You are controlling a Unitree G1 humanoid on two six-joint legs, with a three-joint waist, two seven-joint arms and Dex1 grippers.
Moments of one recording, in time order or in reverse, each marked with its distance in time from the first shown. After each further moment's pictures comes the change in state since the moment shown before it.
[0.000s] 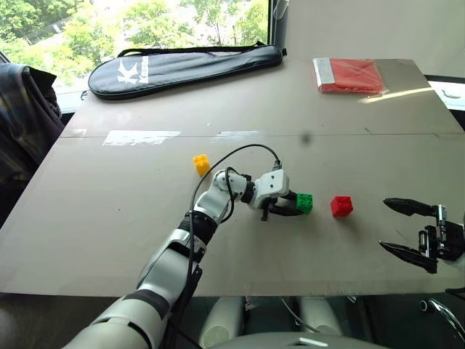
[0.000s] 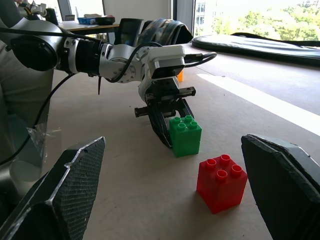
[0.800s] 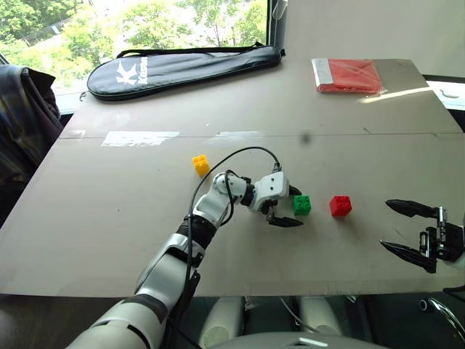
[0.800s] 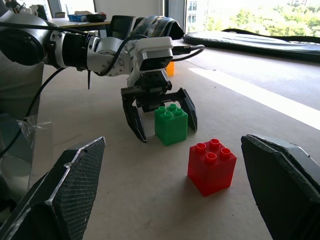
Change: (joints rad) left arm 0.028 0.008 -0.003 -0.050 0.007 0.029 0.001; right arm -0.015 0.012 0.000 0.083 -0.016 -0.055 0.022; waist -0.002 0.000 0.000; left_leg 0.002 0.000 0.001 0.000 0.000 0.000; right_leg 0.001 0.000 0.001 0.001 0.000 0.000
